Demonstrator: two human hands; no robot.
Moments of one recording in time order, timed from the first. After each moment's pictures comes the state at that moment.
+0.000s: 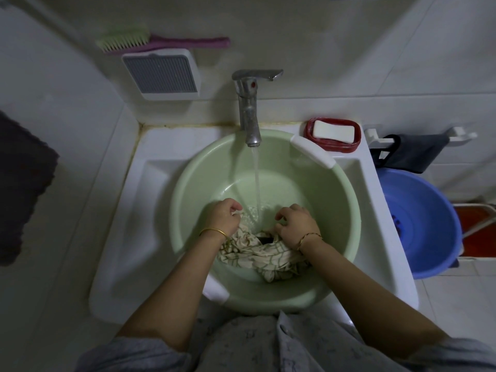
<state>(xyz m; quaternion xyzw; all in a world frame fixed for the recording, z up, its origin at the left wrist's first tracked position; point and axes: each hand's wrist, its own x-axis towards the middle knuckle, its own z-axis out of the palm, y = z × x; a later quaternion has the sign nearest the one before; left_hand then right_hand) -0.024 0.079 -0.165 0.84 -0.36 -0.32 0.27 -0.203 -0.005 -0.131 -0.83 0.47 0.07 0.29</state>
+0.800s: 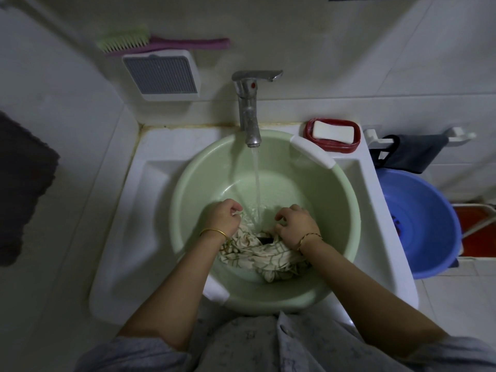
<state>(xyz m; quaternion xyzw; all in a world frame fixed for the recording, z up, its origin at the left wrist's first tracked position) -0.022 0.079 -0.170 0.83 -0.37 -0.31 0.26 -0.202 -0.005 -0.132 -0.83 0.47 0.07 0.30</state>
